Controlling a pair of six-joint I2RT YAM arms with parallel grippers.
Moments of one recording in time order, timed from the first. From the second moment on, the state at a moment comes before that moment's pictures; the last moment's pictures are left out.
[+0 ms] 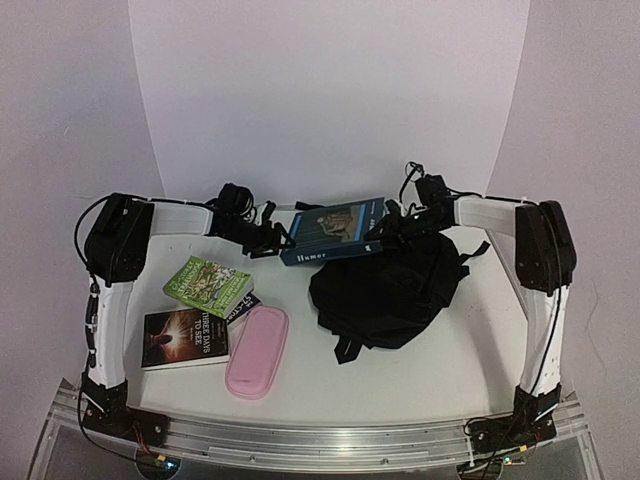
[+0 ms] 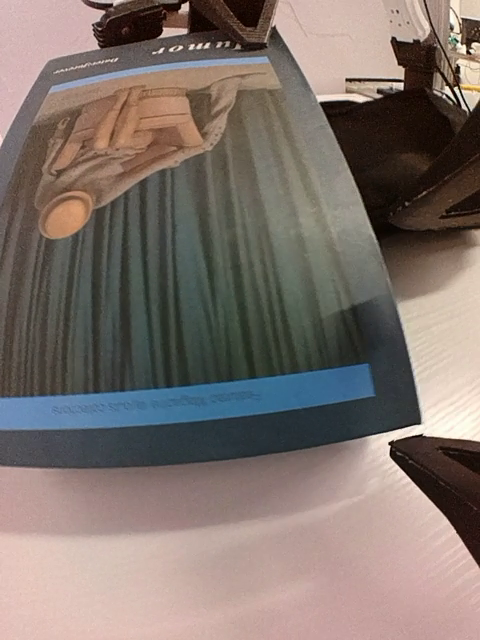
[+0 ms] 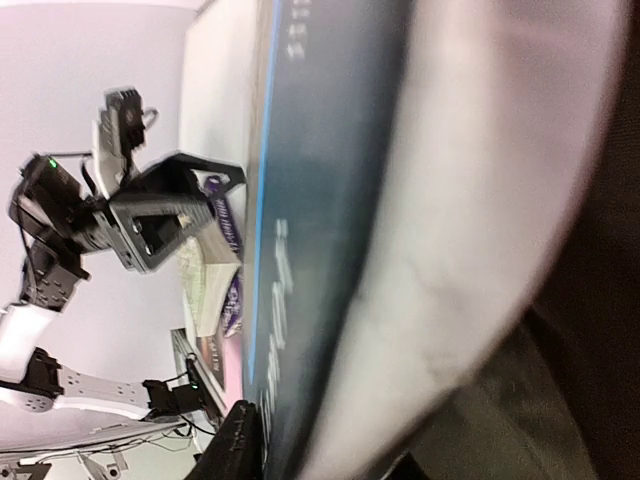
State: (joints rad) left arm -0.43 2.22 1.62 -0.20 0.61 -0.45; right arm 0.31 2.15 1.67 -0.43 -0.83 0.58
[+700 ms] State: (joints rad) left arm -0.44 1.70 1.31 -0.03 0.75 -0.60; right arm 0.23 1.58 1.37 -0.43 -1.06 0.54
